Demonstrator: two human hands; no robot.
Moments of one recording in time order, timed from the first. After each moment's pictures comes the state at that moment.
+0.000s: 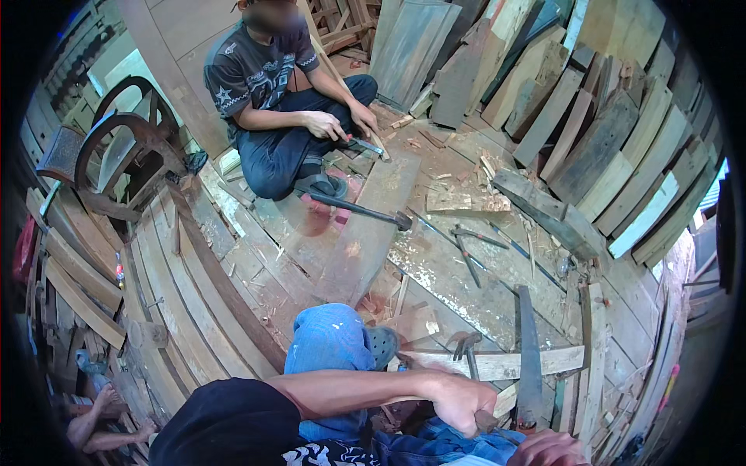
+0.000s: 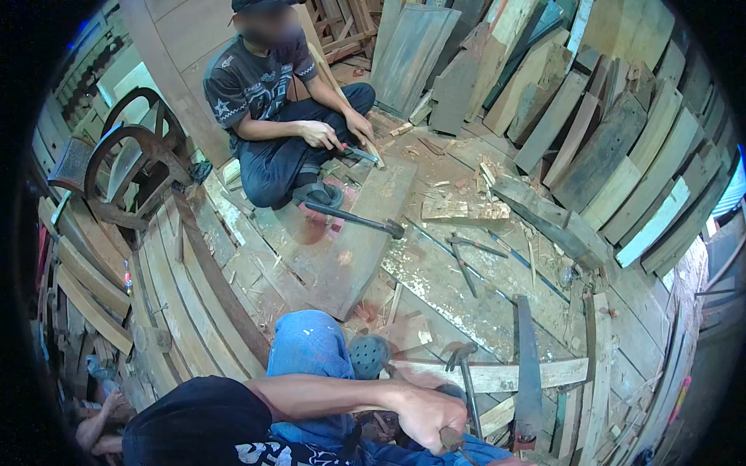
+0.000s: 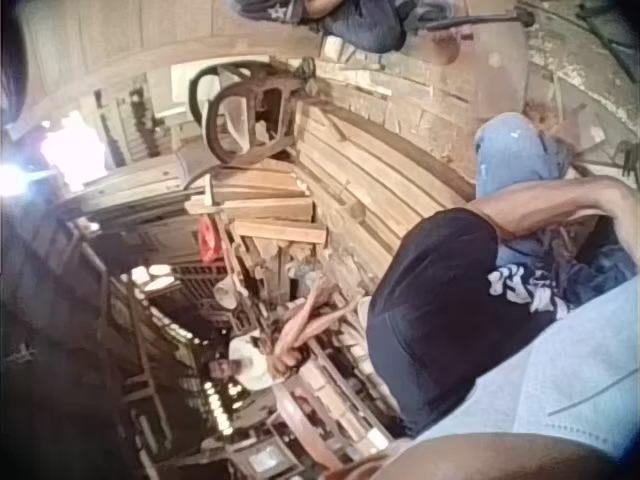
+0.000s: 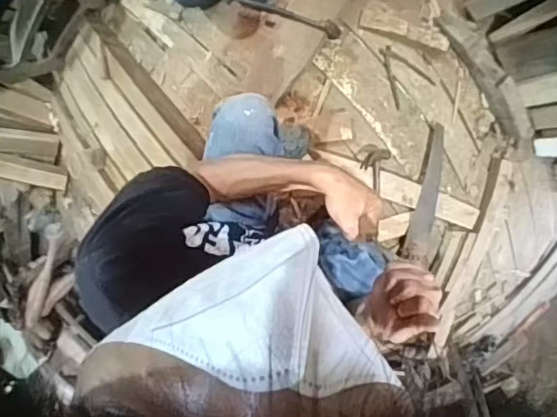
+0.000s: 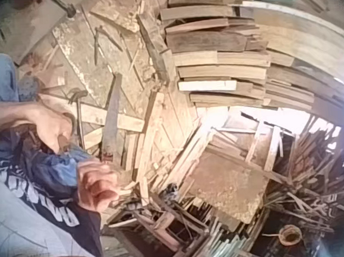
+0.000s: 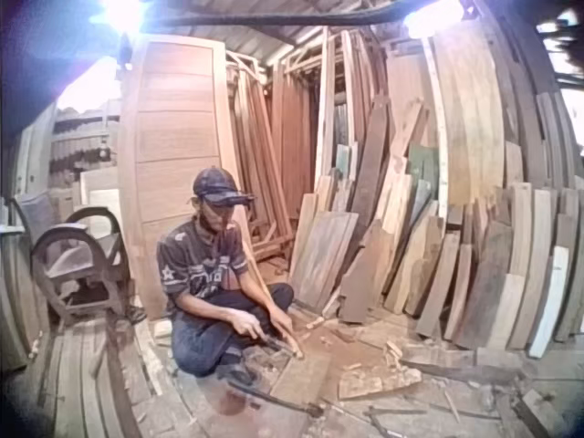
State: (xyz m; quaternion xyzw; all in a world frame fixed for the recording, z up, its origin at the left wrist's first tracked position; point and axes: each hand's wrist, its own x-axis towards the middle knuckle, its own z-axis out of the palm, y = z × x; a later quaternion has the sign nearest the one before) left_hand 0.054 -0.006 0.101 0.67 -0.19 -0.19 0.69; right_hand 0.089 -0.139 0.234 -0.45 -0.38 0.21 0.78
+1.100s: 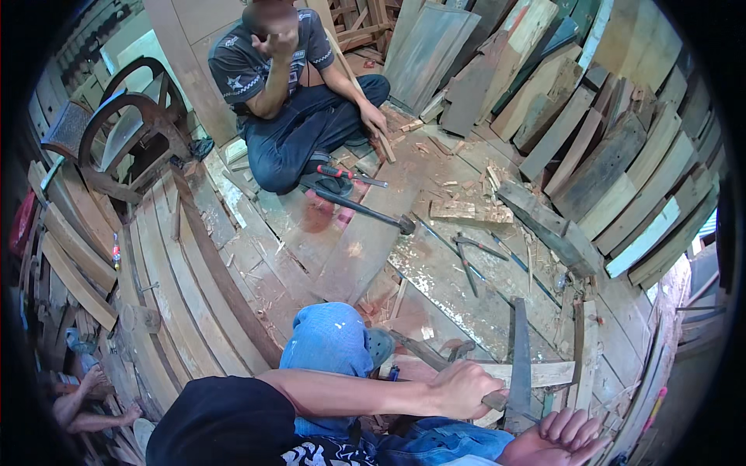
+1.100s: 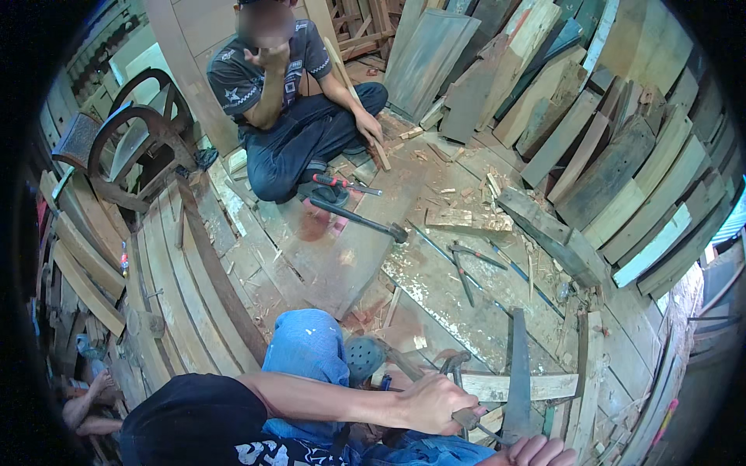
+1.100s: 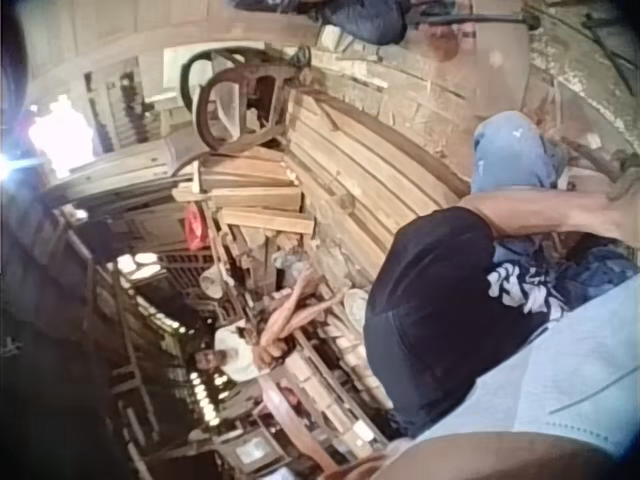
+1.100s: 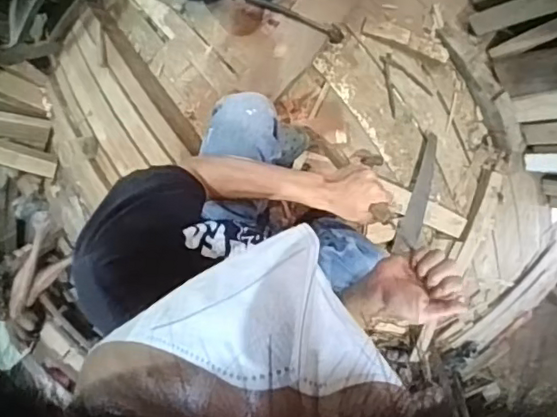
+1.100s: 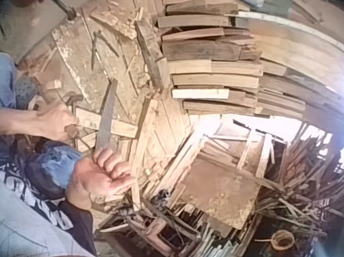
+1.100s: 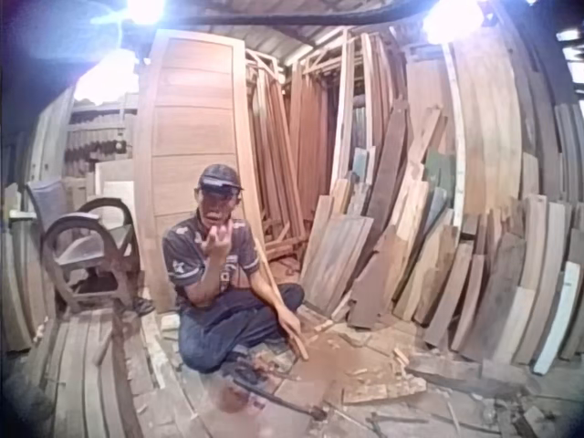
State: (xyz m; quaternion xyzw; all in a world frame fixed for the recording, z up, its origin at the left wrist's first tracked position) left_hand 0.053 -0.018 0.095 0.85 0.06 0.12 0.51; right_hand 0.100 -0.112 0.221 -0.41 -0.05 0.03 0.91
